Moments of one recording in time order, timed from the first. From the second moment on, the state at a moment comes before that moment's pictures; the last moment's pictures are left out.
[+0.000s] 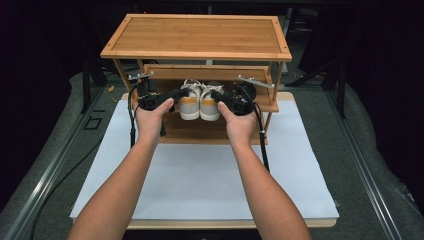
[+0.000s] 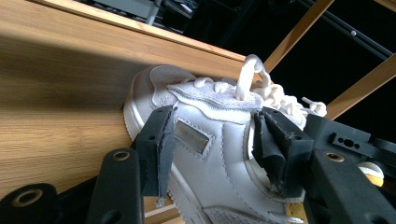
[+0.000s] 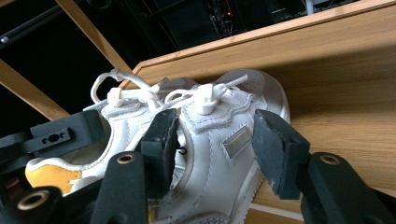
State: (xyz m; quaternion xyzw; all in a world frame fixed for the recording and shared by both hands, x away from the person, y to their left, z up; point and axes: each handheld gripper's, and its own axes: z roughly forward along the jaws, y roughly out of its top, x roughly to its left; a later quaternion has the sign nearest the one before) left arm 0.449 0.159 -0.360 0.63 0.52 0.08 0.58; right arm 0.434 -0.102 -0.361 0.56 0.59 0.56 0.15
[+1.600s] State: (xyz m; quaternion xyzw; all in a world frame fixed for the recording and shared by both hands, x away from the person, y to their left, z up) left arm 0.418 0.176 -0.341 0.63 0.49 0.10 0.59; right arm 0.402 -0.107 -0.332 0.52 0.62 0.55 0.20
